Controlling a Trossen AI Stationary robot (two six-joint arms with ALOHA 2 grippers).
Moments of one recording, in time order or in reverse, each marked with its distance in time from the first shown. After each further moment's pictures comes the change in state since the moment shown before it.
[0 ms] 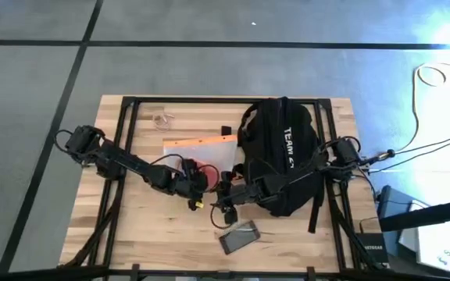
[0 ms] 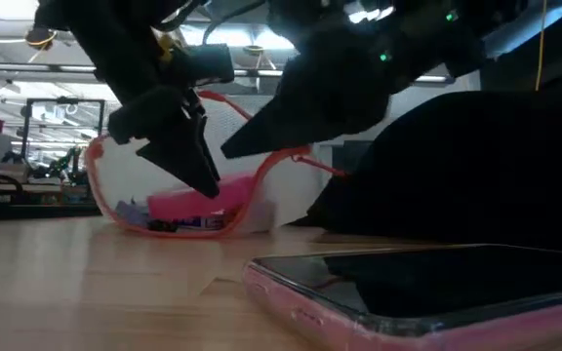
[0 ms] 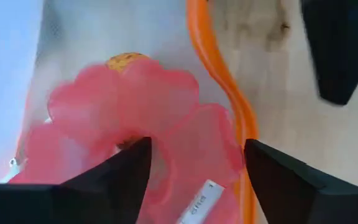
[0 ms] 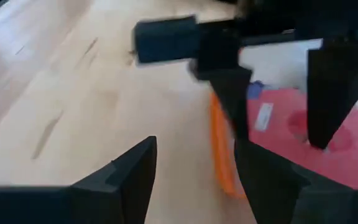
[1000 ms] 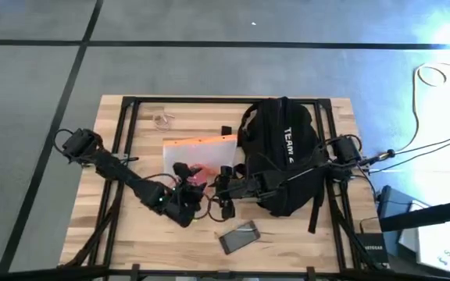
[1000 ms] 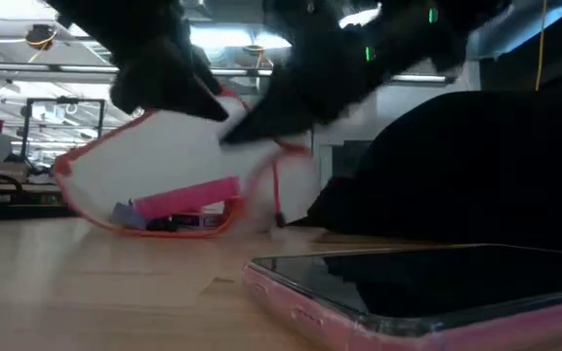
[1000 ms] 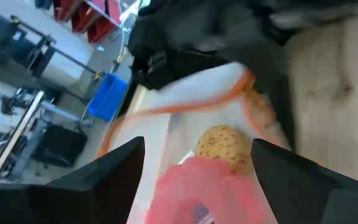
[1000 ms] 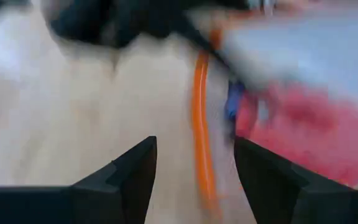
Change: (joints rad) left arm -0.224 0.000 0.095 -0.076 -0.606 0.118; right arm -0.018 -0.032 0.027 -0.037 -0.011 0.030
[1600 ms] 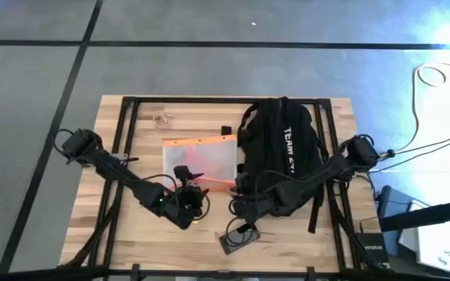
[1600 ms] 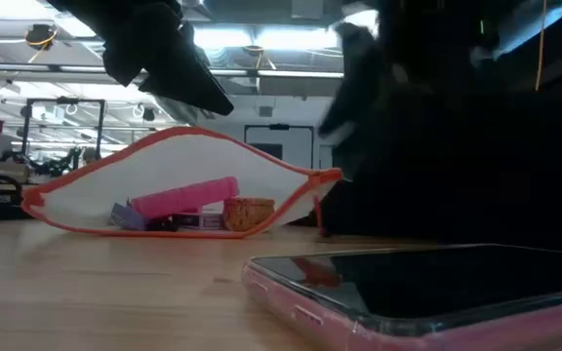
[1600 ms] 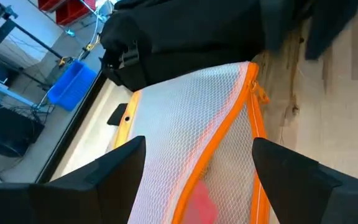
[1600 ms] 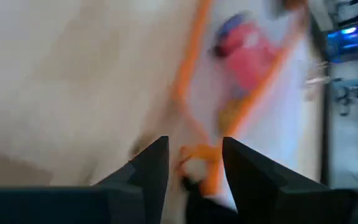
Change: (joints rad) left arm -0.012 -0.001 0.020 0.008 0.097 -0.151; right arm 0.175 -0.125 -0.005 -0.540 0.347 -0.331
